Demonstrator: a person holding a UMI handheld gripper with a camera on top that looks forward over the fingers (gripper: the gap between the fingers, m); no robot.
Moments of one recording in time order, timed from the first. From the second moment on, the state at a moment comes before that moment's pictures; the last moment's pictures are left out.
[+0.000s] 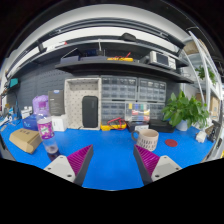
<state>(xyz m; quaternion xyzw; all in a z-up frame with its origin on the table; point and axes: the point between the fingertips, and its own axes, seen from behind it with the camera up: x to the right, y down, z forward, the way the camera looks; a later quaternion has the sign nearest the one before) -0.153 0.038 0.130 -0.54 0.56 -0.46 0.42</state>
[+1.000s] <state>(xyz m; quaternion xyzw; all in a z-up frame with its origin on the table) -0.053 0.285 0.104 -0.60 0.50 -0.38 0.50</state>
